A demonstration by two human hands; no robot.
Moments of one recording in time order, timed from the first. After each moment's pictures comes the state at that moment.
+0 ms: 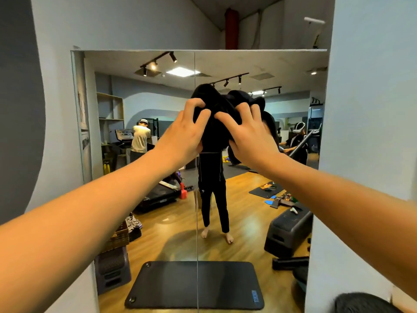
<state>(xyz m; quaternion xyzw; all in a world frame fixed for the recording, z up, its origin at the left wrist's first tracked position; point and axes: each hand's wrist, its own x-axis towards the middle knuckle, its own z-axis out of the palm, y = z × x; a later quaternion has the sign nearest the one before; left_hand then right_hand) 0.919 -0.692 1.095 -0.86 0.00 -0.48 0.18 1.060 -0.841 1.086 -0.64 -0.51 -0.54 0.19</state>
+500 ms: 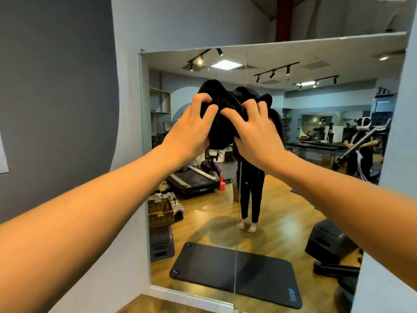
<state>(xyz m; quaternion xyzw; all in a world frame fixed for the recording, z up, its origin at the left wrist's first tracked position) 0.790 -0.669 1.091 -0.86 -0.10 -0.46 0.22 0.951 -0.784 1.082 -0.59 -0.57 -0.51 0.25</state>
